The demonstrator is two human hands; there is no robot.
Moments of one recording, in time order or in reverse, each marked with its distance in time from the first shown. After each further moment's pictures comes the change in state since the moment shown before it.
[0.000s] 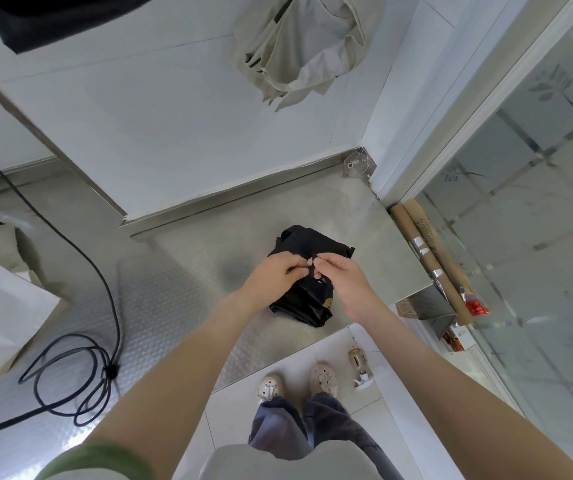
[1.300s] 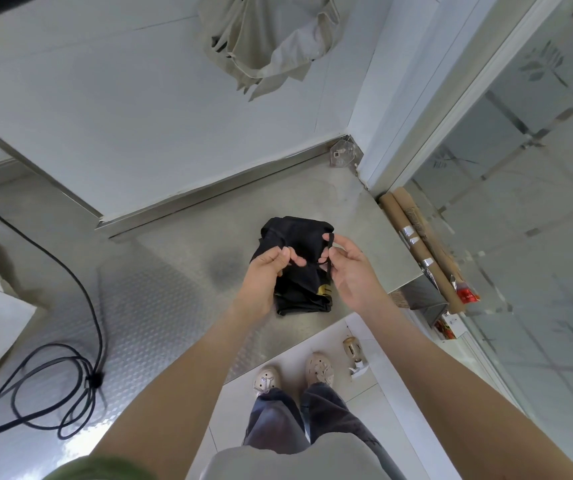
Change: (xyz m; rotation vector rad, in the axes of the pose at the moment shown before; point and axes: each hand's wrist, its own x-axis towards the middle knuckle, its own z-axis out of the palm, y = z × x) left_hand 0.000 0.015 0.026 -0.904 0.190 -0.271; right_hand 0.018 0.016 -0.030 0.399 0.070 -0.016
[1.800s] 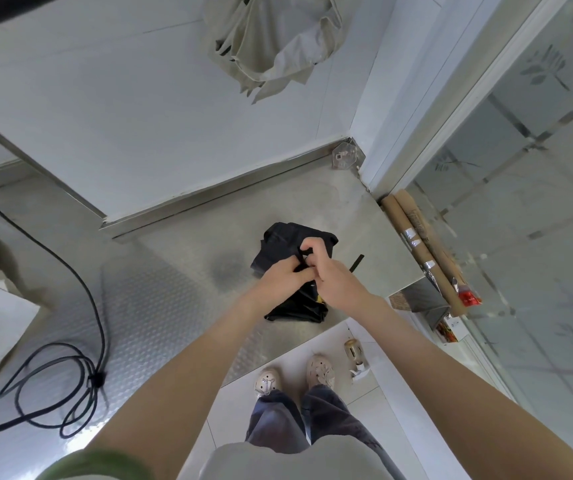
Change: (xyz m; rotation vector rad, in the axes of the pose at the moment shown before) left_hand 0.005 0.010 0.008 0.567 -0.221 -0.086; right_hand -0.008 -0.005 0.013 -1.257 -0.381 -0.345
